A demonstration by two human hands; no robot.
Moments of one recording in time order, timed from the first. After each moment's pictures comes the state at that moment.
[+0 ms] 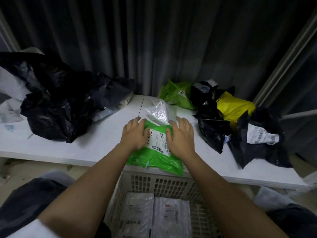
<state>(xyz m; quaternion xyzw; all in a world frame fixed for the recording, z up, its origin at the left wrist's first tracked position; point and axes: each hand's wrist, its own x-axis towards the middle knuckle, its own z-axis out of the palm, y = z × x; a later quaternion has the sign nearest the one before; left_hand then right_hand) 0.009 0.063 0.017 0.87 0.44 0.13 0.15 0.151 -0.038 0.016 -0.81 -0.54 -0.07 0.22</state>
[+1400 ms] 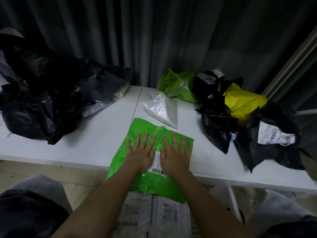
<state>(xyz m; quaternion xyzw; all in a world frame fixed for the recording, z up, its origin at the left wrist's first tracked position) 0.034 0.050 -0.070 0.90 0.41 -0.04 0.12 0.146 -0.032 -0.066 -0.86 -0.50 0.04 0.04</state>
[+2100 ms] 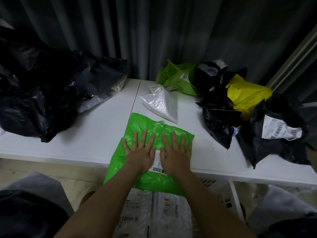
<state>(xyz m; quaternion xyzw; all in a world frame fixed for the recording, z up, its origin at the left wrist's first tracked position) 0.040 0.046 -0.089 0.89 0.44 -0.05 0.12 0.153 -0.036 -0.088 -0.85 -0.51 0.06 0.06</state>
